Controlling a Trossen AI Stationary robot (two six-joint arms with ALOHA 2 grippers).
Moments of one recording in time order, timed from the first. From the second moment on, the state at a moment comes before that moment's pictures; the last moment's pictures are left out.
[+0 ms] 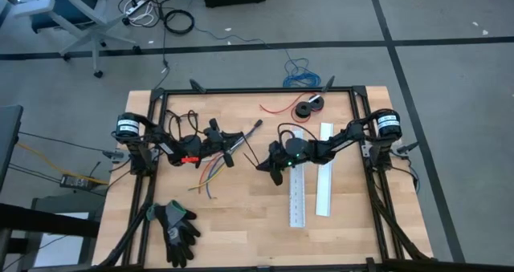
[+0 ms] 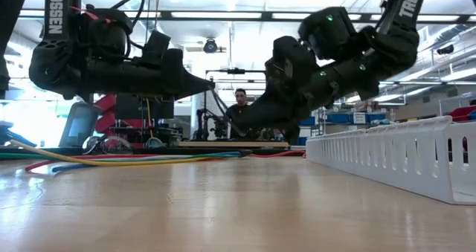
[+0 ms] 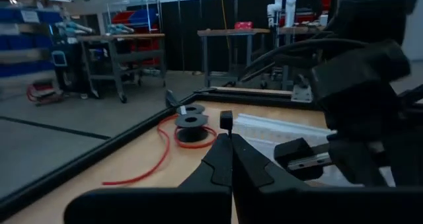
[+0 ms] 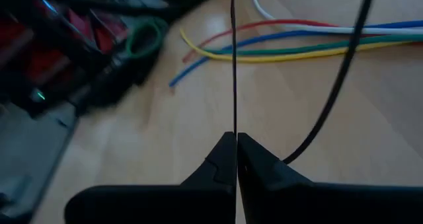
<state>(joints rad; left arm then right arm) 0.09 1.79 0.31 1.57 -0.32 0.05 -0.01 1.86 0.67 0.89 -0.17 0.57</state>
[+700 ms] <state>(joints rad) 0.08 1.79 0.38 1.52 -0.34 0.29 -0.12 1.86 0.62 1.06 -0.23 0.69</state>
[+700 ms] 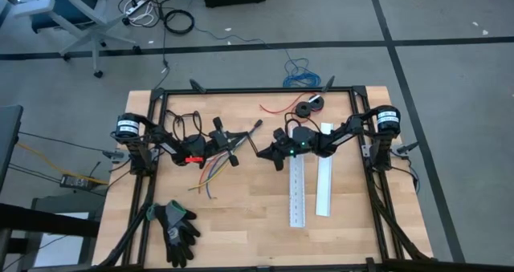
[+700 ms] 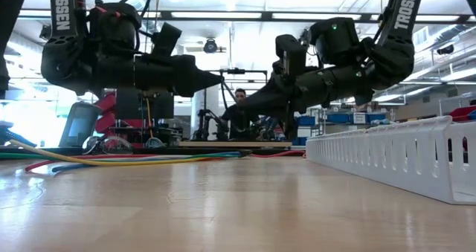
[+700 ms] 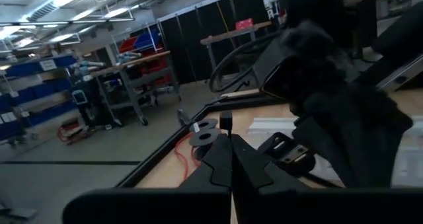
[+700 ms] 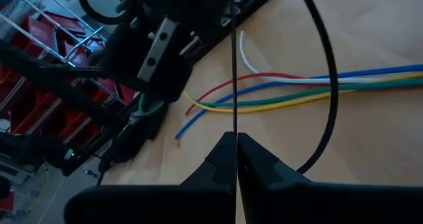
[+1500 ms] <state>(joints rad) 0.07 1.79 0.38 1.46 -0.35 0.31 -0.15 1.86 0.62 1.09 -0.25 0.68</state>
